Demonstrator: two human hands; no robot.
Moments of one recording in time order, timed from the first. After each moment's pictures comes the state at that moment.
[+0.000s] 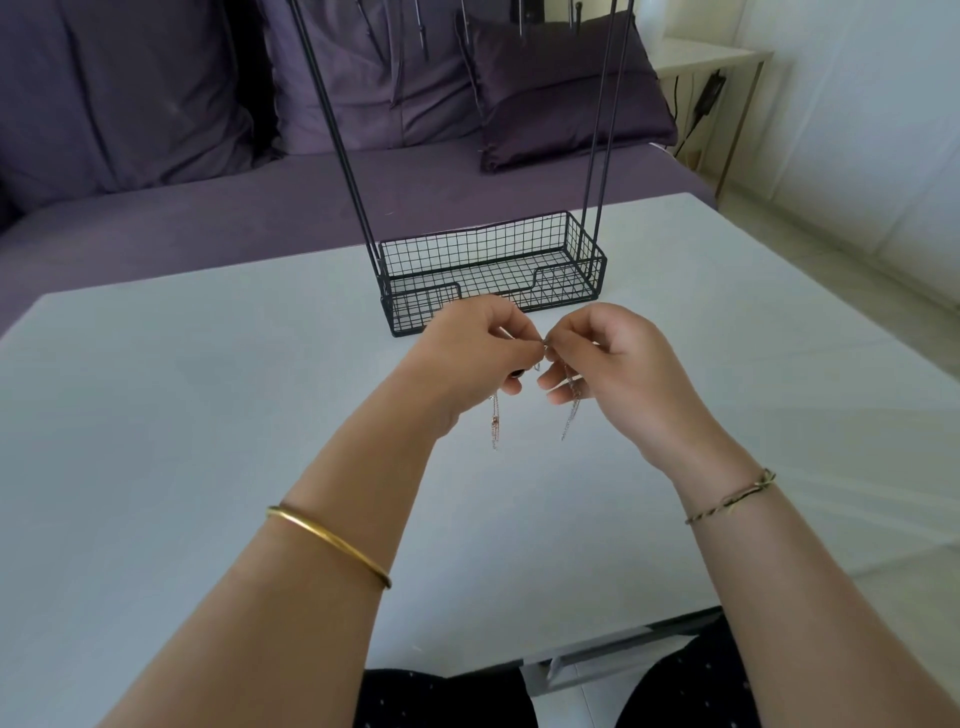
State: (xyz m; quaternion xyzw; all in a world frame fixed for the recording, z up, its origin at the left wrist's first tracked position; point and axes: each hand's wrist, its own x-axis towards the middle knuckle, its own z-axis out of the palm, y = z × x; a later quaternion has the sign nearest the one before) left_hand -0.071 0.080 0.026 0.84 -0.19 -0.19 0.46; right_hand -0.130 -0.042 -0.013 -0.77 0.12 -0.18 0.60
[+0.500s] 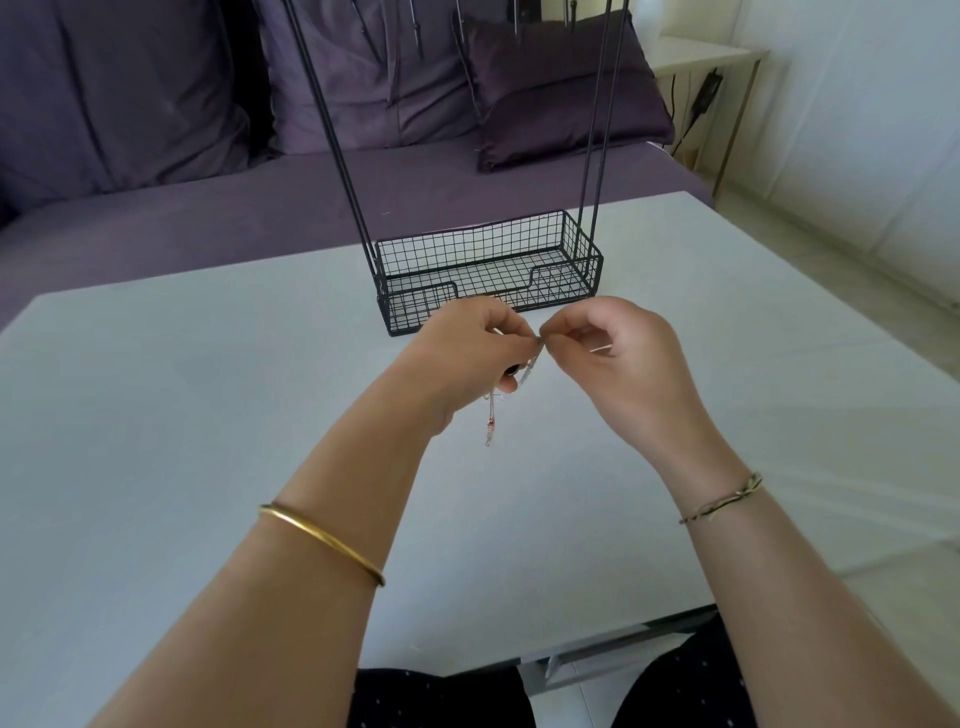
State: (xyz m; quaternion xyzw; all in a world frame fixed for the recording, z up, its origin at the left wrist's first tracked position) left_hand -0.068 0.080 0.024 0.85 -0.19 -0.20 0.46; right_hand -0.132 -0.044 -0.014 -0.83 0.09 -0.26 0.48
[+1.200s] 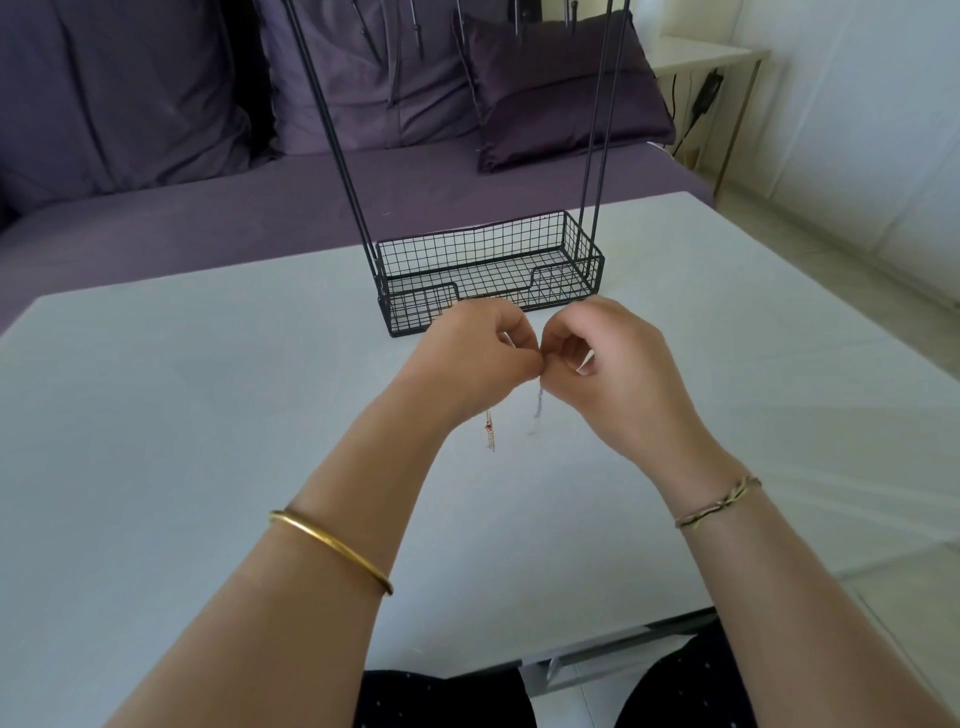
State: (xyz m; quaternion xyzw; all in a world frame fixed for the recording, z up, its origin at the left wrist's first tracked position) left_hand -0.073 0.079 0.026 0.89 -0.24 -0.12 0.38; right_hand -0.130 -0.044 -0.020 -0.90 0.03 -0.28 0.33
